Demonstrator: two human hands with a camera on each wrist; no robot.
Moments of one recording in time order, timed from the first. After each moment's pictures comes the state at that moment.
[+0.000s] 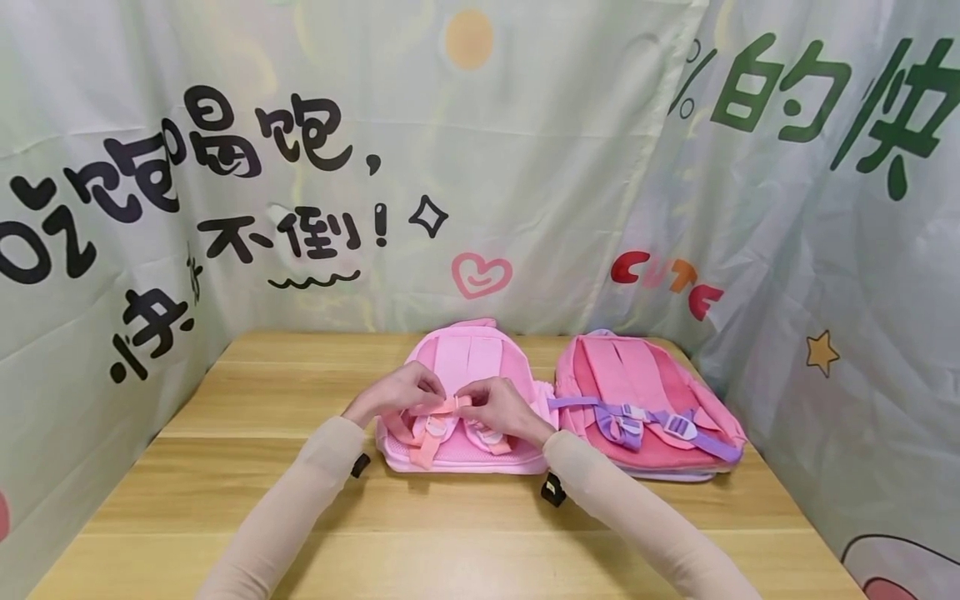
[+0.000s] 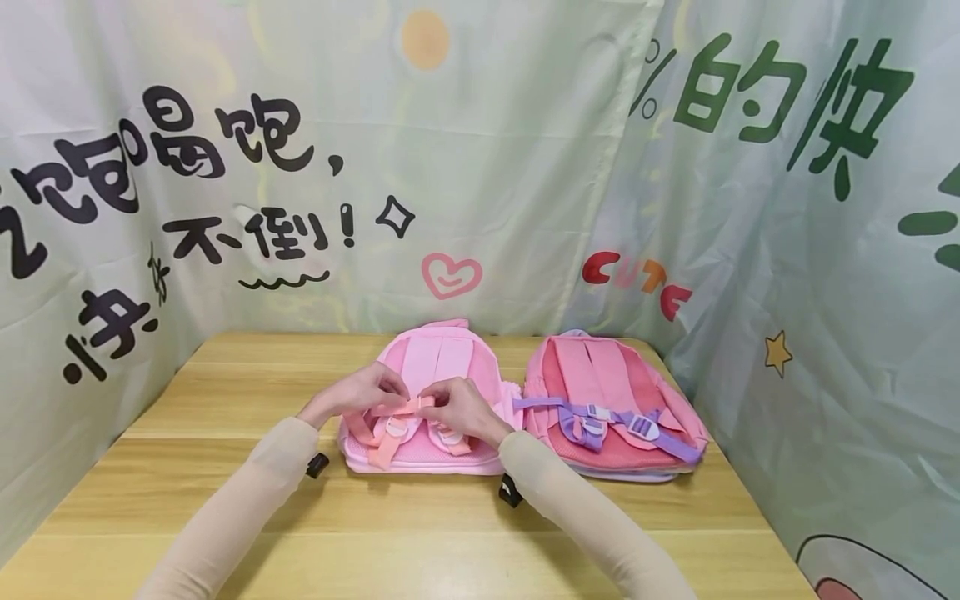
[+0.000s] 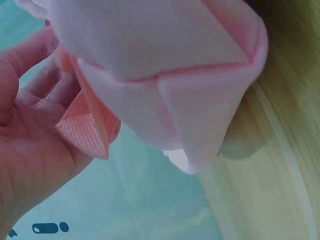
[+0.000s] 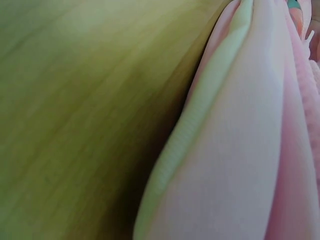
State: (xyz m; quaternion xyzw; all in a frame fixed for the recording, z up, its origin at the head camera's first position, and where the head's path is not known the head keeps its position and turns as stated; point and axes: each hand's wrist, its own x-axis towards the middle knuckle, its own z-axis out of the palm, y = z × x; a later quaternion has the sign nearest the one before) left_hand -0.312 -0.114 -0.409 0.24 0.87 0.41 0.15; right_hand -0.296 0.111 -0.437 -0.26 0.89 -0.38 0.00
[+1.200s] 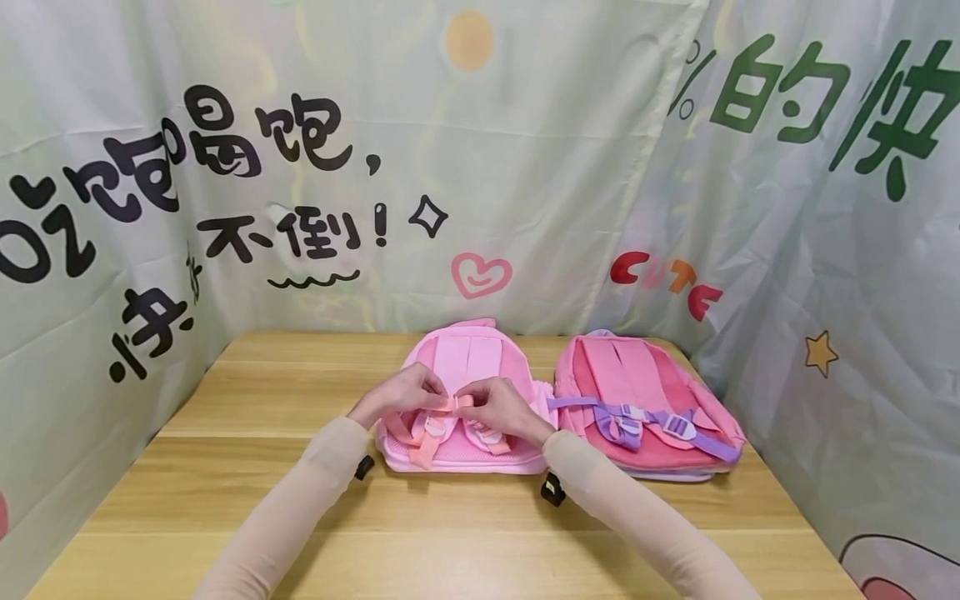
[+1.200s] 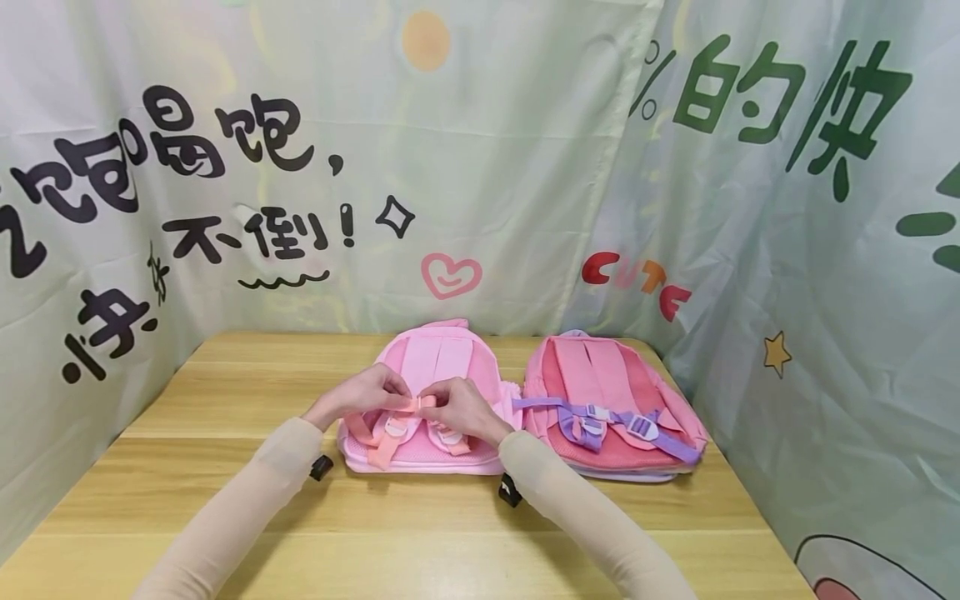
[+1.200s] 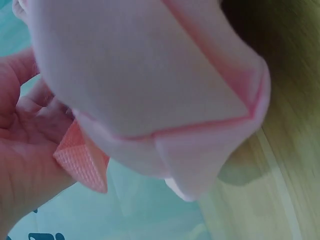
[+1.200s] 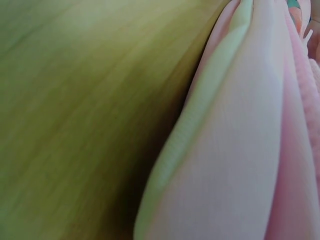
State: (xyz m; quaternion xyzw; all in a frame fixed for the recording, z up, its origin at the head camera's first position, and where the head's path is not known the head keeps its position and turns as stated) left_hand -0.313 -0.107 -0.412 0.25 0.87 0.41 0.14; right_hand -0.296 0.112 -0.436 -0.26 0.89 -0.38 0.00
